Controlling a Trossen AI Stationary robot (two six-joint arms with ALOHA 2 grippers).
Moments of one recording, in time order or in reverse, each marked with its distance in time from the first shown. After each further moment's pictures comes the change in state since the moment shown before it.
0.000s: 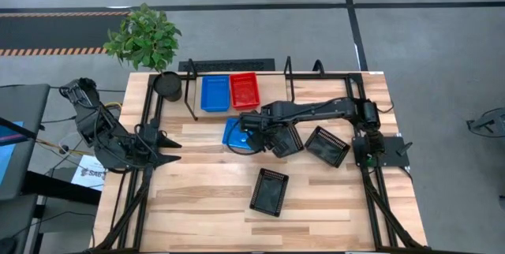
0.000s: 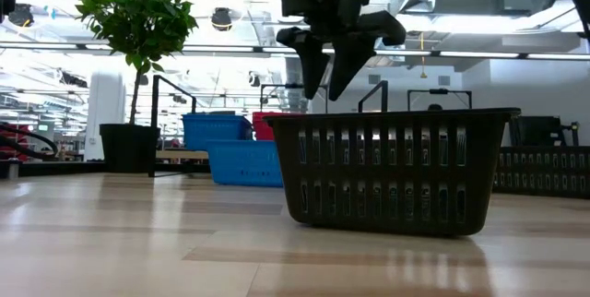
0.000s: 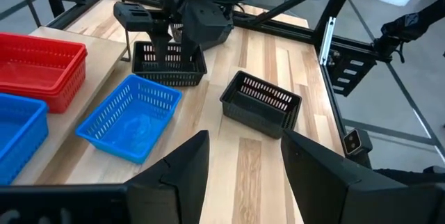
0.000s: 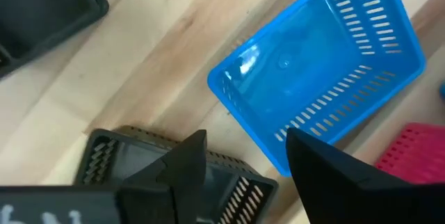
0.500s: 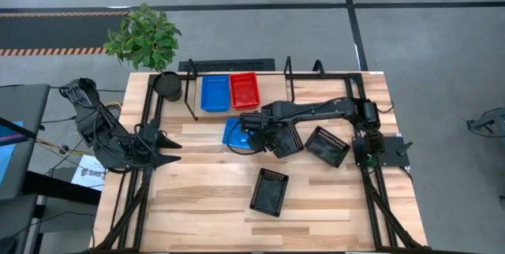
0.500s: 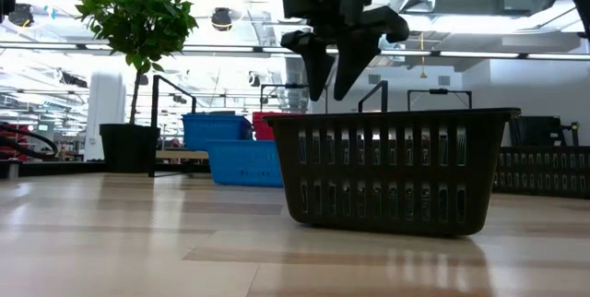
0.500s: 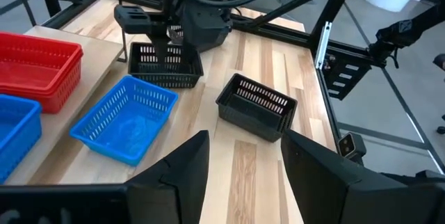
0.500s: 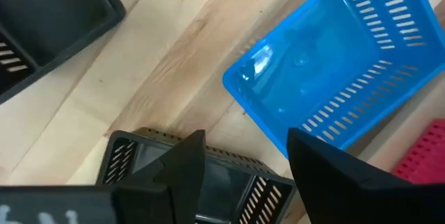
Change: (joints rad) left arm 0.000 0.000 0.000 0.018 0.002 -0.008; right arm -0.009 0.000 0.000 -0.027 -0.036 0.039
